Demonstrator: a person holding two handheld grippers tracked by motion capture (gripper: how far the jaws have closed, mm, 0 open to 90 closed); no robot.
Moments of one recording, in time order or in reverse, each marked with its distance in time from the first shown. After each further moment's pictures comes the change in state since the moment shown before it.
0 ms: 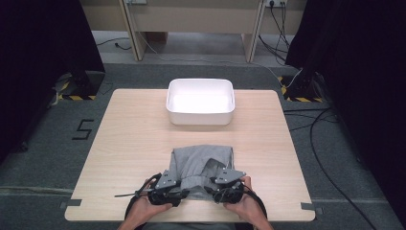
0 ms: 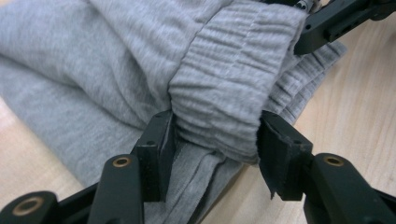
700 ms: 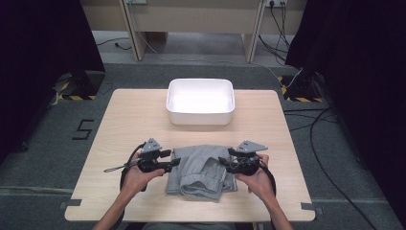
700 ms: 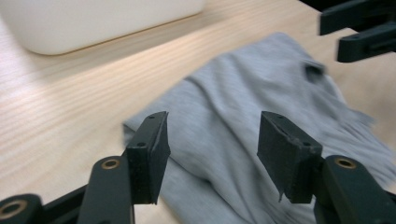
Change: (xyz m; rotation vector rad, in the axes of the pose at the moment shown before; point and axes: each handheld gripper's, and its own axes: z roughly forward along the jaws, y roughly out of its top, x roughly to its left) left arm 0.073 0.060 -0.016 -0.121 0.092 -0.173; right arm -0.075 0.029 -0.028 -0.115 -0.157 0.188
